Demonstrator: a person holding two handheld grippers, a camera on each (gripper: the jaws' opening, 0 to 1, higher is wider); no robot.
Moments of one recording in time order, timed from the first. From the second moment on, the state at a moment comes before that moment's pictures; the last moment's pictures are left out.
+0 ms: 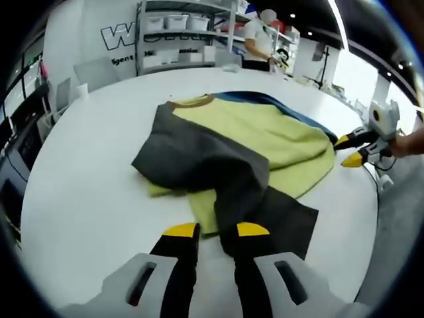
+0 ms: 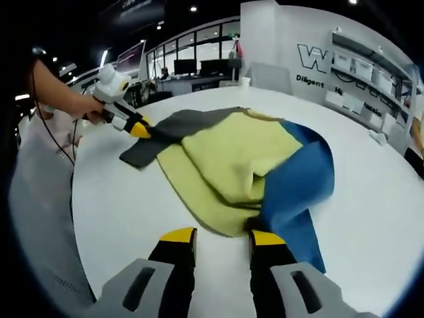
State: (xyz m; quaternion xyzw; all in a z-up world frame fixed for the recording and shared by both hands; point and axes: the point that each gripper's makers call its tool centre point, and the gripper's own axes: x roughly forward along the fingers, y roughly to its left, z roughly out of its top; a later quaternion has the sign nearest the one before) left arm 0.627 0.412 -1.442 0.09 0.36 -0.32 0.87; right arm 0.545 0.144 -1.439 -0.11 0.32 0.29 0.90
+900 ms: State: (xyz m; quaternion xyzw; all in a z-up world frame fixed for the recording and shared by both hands) left arm 0.622 0.405 -1.438 0.07 0.37 -0.33 0.87; right arm 0.570 0.137 -1.446 -0.11 0.32 0.28 0.90
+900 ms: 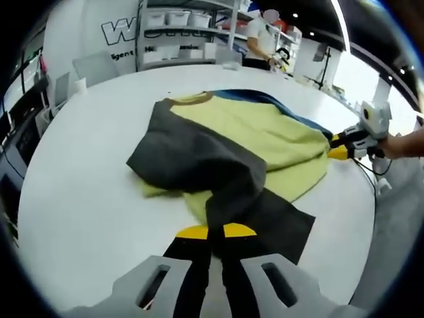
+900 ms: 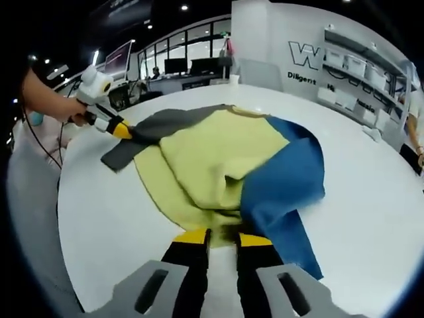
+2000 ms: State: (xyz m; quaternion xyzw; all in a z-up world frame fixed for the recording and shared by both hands) left arm 0.579 0.416 -1.417 0.03 0.42 -0.33 0.84; right arm 0.517 0.157 -1.418 -0.03 0.39 0.30 0.87
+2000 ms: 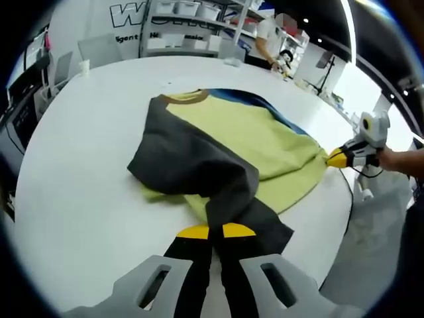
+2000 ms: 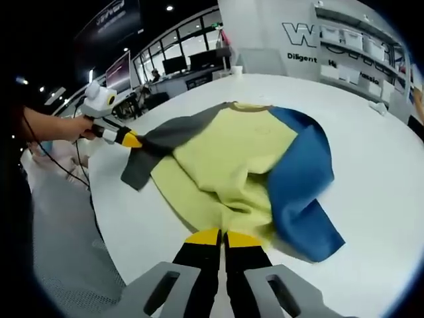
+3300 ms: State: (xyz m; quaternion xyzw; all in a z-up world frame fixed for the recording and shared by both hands) left arm 0.565 0.422 -1.405 0.03 0.40 -0.36 0.84; right arm 0.497 0.141 -1.430 -0.11 0.39 0.35 0.84
